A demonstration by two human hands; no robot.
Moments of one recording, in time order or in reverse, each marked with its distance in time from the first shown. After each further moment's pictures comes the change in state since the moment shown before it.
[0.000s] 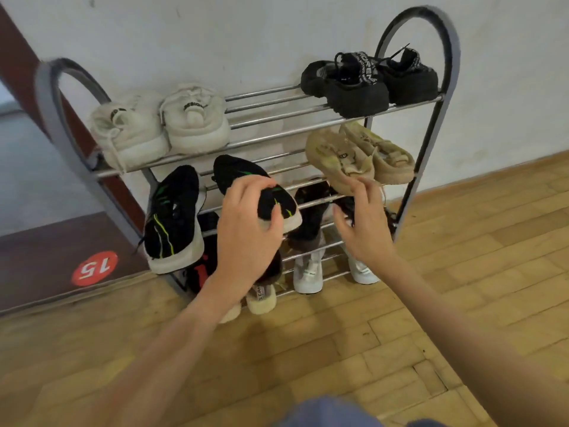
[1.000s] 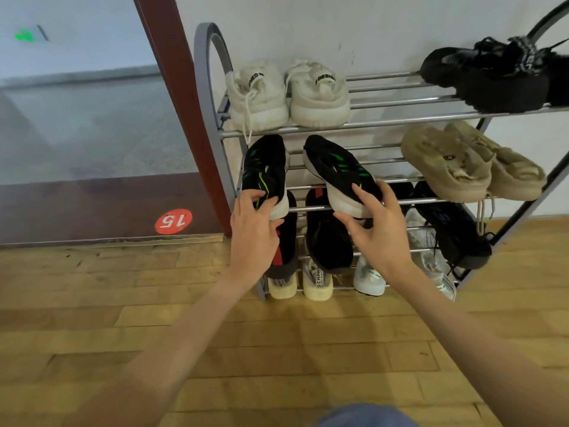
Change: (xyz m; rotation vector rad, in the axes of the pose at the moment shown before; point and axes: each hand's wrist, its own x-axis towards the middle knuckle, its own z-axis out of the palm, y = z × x) left_hand -0.057 -0.120 -0.058 0.387 -0.045 -0.287; right_hand -0.009 -0.089 0.081 0.152 -0.212 0.013
